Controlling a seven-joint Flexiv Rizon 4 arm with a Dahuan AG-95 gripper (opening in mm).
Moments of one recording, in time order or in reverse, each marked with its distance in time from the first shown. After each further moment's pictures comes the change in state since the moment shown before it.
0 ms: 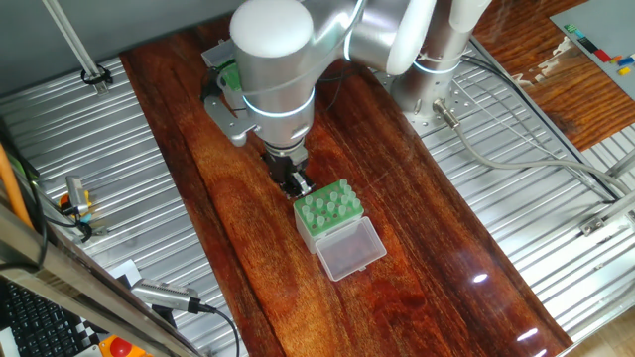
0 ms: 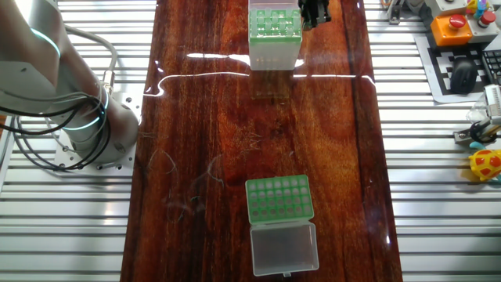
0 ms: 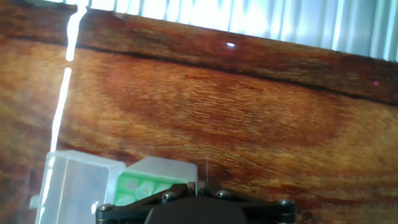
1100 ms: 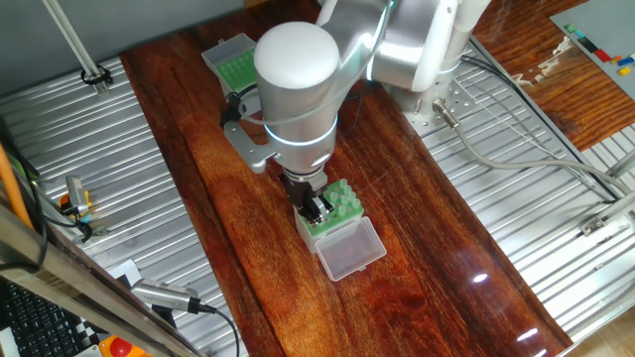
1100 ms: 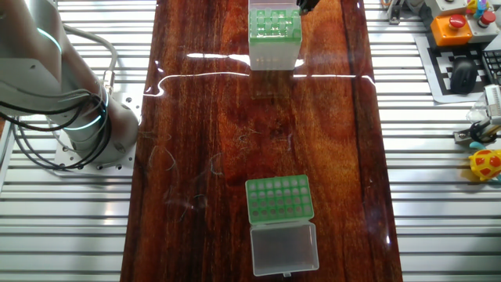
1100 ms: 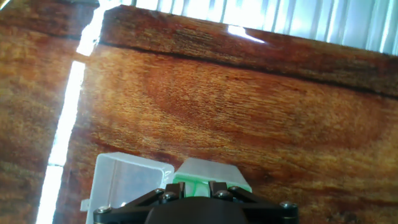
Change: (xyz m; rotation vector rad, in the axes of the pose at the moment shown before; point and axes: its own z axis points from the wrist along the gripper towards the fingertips) arm -0.007 0.049 0.006 0.005 0.017 0.102
